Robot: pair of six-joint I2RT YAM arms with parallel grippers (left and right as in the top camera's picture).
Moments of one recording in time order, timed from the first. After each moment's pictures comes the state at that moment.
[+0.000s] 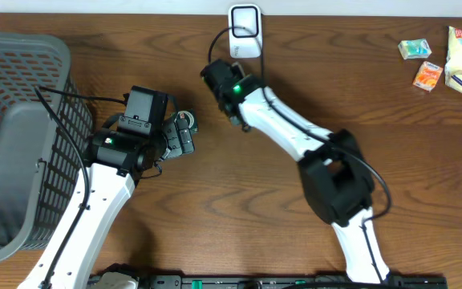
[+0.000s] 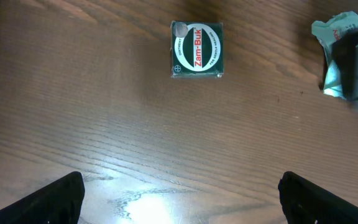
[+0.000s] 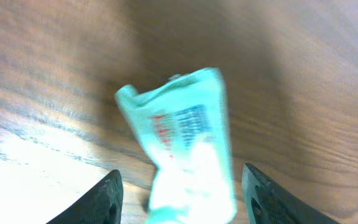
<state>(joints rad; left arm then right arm) -0.28 1.30 1.12 -0.93 -0.06 -0.51 0.64 2.25 1.84 -0.83 0.47 0.14</state>
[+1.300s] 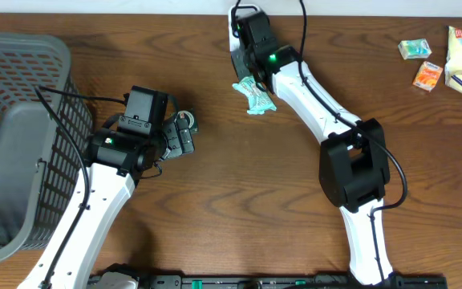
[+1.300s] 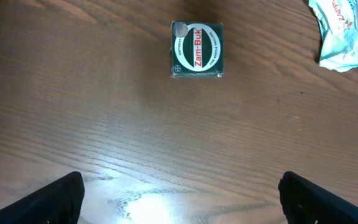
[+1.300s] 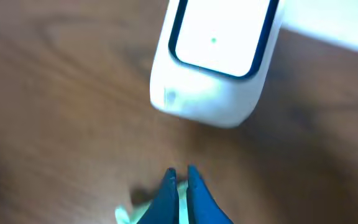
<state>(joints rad) -0.28 1.30 1.12 -0.93 -0.06 -0.51 0.47 2.31 1.99 -0.49 0.14 0.07</state>
